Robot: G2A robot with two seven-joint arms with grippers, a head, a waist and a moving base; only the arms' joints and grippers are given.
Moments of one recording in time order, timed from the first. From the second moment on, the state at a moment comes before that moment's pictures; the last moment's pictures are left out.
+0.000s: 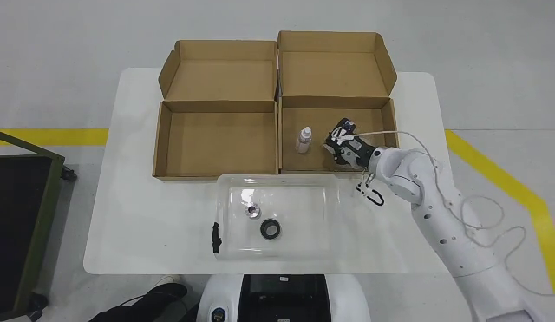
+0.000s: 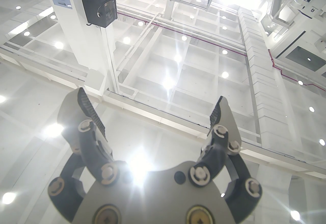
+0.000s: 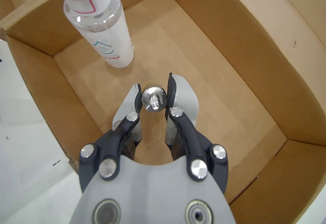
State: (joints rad) left arm -0.17 -0.33 -0.48 -1.21 3.07 0.34 0.06; right arm -0.95 -1.11 1.07 -1.43 -1.23 -0.54 0.43
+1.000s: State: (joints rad) left arm -0.17 -0.33 -0.48 -1.21 3.07 0.34 0.06; right arm -1.10 -1.09 1.17 -1.78 -1.19 -0.57 0.46
